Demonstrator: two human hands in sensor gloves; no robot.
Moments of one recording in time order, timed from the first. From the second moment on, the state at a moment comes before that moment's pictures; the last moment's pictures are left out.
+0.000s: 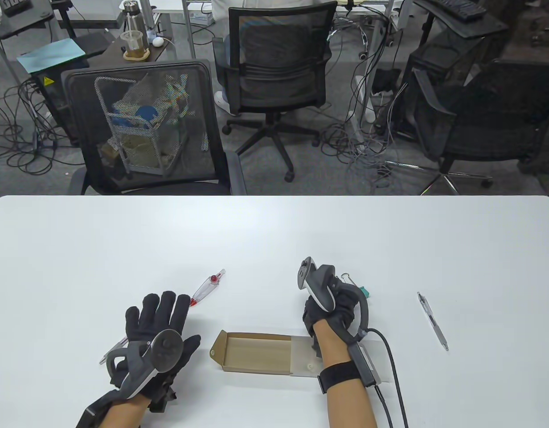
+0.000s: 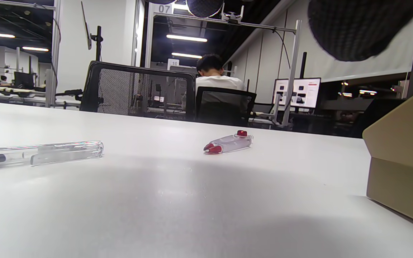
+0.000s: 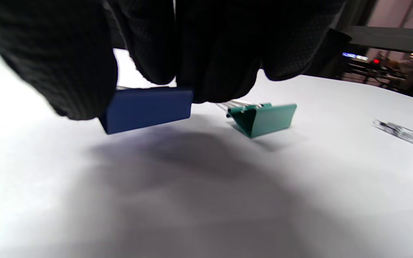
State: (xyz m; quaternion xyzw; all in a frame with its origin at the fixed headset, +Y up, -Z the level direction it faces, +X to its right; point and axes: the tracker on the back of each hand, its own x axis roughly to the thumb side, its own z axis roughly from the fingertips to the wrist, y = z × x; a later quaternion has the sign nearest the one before) left_hand -0.246 -0.733 -0.279 0.08 0.00 0.06 1.00; right_hand 0.088 -0.729 -0.399 0.17 -0.08 -0.98 0.06
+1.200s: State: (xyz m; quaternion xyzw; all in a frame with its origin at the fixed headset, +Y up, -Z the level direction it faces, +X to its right) left_hand -0.153 -0.730 -0.243 0.13 -0.16 -0.02 0.98; right_hand 0.041 -0.719 -0.255 -0.27 0.08 -0.96 0.01
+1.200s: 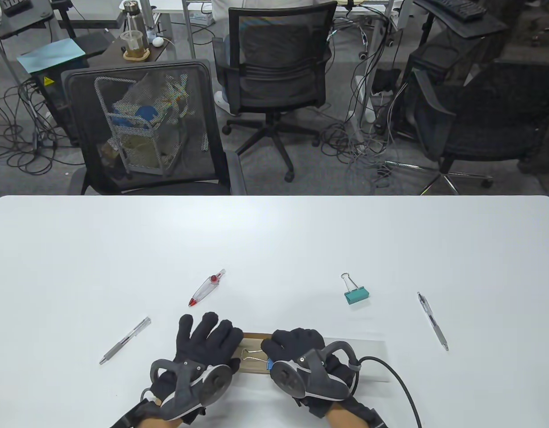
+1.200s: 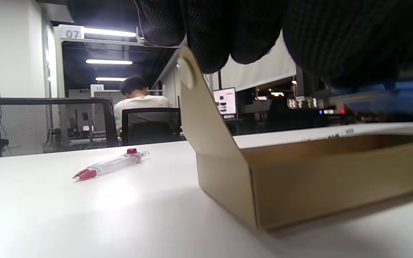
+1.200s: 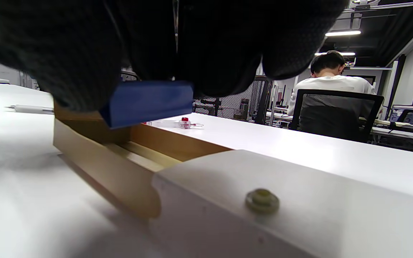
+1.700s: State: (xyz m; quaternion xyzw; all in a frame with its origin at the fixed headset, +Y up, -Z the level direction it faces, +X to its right) left_hand -0.123 -0.745 -0.242 0.13 -0.19 -0.08 0.97; right_hand 0.037 -0.721 -0.253 -0.28 0.07 -0.96 0.00
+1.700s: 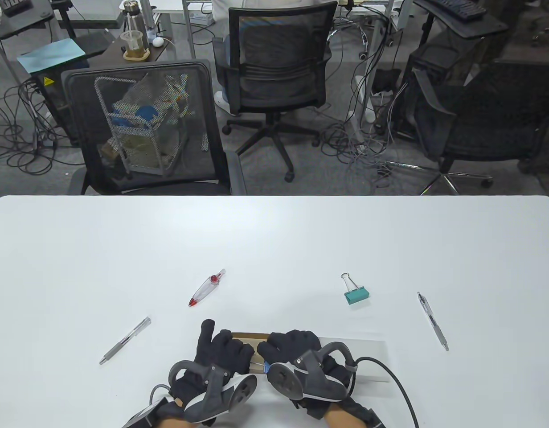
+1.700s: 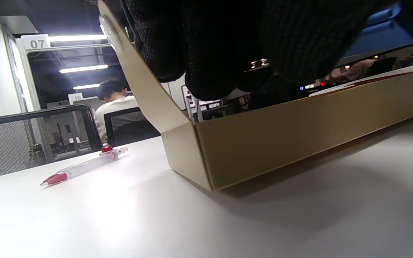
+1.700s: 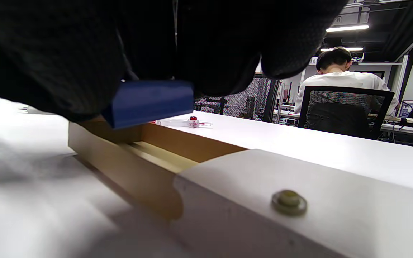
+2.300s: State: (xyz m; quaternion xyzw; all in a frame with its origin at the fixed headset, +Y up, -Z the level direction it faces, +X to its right) left_hand -0.132 -0.744 -0.245 0.13 -0.18 -0.06 0.97; right_hand 0.130 -0.734 -0.286 -0.15 -0.10 -0.98 -0.01
